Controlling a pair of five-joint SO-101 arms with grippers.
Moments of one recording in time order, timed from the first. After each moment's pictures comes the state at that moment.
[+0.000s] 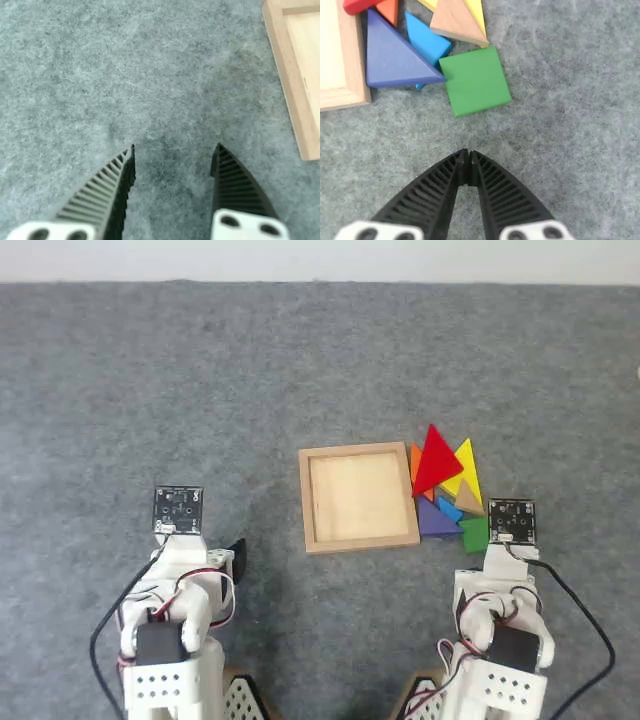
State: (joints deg) left arm -11.0 -102.4 97.1 70.0 0.1; right arm 11.2 -102.3 95.5 72.2 10.5
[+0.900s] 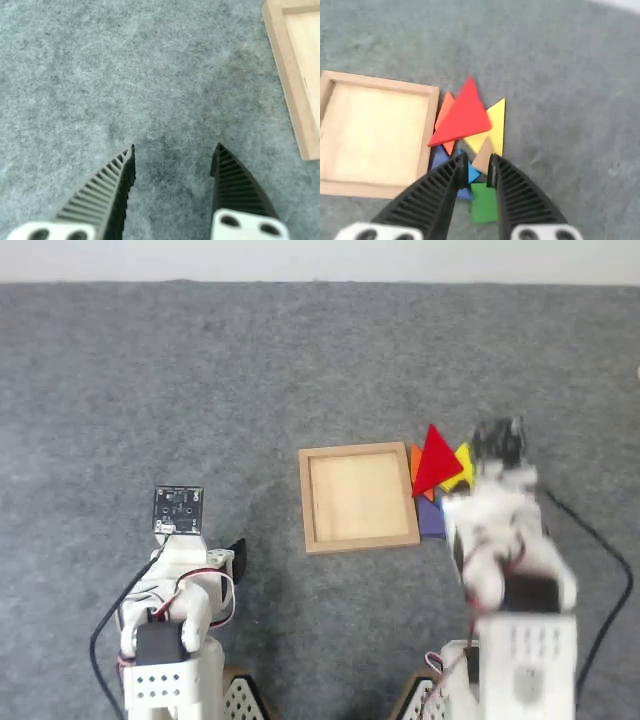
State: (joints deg) left arm -11.0 -102.4 97.1 70.0 0.1; right arm -2.3 -60.4 53.7 59.0 10.5
